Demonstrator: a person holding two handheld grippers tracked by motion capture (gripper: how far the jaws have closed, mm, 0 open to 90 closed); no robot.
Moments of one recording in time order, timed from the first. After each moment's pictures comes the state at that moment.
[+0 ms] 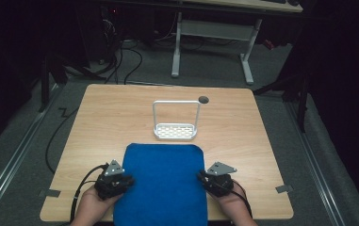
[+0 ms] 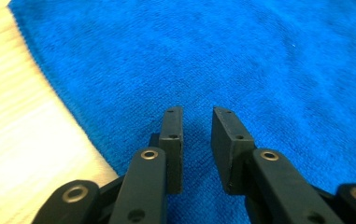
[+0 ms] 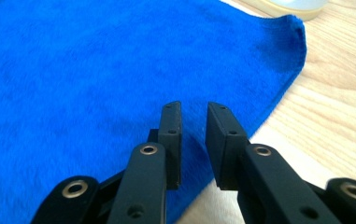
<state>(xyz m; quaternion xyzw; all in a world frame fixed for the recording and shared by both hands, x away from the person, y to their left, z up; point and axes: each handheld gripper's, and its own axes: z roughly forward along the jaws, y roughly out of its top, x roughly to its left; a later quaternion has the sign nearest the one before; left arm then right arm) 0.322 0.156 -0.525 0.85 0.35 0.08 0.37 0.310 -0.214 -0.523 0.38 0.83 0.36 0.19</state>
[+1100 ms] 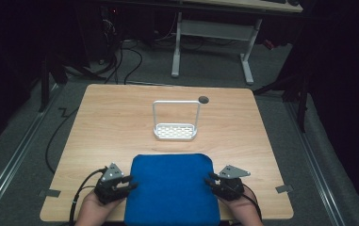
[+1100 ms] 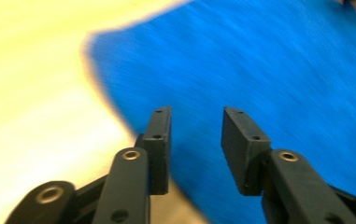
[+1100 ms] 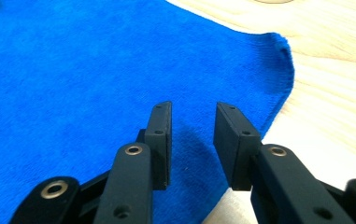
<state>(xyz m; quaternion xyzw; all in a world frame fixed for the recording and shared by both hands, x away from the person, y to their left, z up) 0.324 0.165 -0.518 0.81 0.39 0.09 0.43 0.296 -0.245 -0.522 0.40 0.82 0.38 0.18</state>
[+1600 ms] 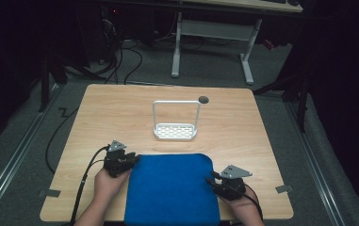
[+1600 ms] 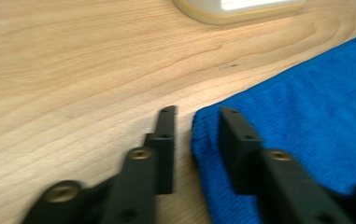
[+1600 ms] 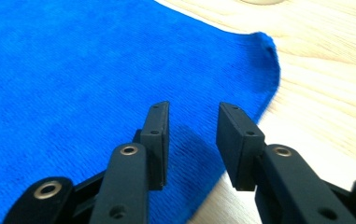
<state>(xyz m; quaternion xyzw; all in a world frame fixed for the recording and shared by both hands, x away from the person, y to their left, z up) 0.393 0.144 -0.536 0.78 0.46 0.09 0.42 0.295 -0.251 -0.524 0.40 0.81 0.38 0.19</state>
